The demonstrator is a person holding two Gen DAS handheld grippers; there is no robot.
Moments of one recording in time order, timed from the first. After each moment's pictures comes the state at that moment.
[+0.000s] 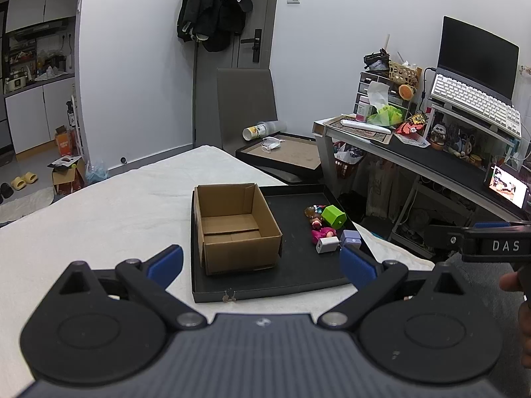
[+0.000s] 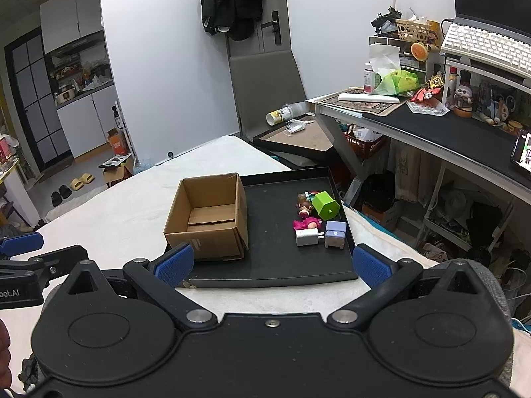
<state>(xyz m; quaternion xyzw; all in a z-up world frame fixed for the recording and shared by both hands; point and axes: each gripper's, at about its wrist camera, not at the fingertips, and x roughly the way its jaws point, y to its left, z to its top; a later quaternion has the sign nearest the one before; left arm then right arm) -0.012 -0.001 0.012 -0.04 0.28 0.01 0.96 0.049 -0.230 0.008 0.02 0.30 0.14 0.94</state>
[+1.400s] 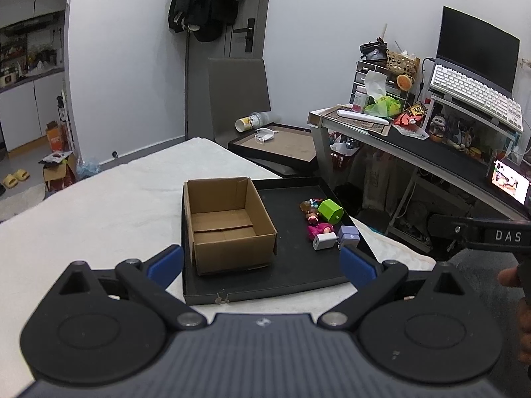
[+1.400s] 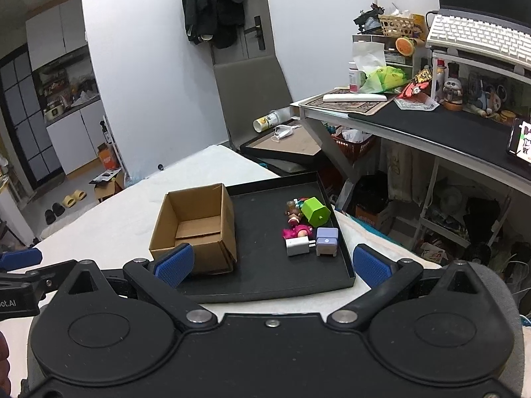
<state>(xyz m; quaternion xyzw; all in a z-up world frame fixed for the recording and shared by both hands) 0.019 -0.007 0.001 -0.05 0.30 0.00 0.95 0.071 -0.244 -0.005 0.05 0.30 0.12 0.95</state>
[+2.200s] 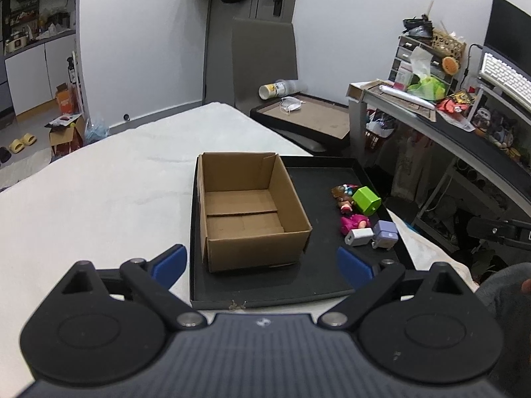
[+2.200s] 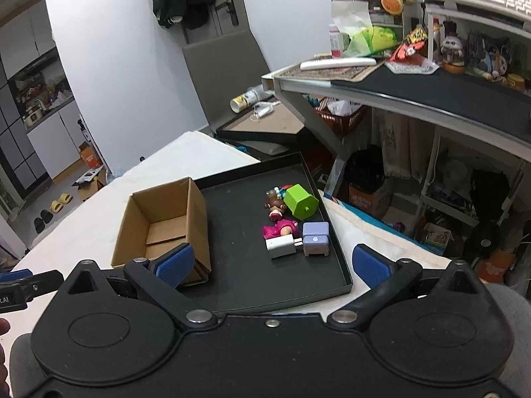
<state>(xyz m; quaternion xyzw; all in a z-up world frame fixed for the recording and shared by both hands) 0.107 0.027 -0.044 -0.07 0.36 0.03 0.93 0.157 -0.256 -0.047 0.07 0.35 0.10 0.93</state>
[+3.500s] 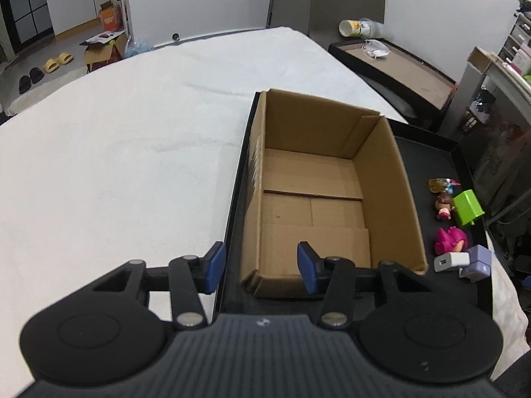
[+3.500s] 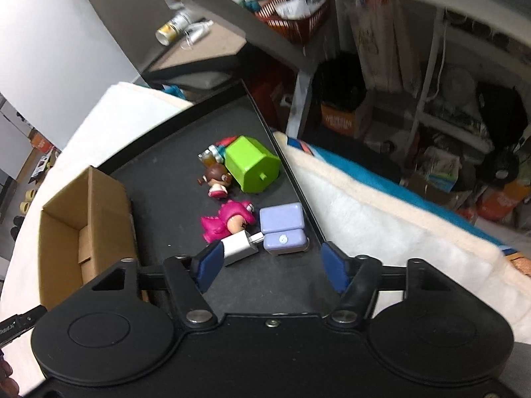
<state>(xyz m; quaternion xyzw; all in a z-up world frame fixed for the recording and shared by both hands) 0.244 0.089 -0.141 -0.14 0.47 0.13 0.86 0.322 -0.269 -0.146 0.14 0.51 0.03 0.85</state>
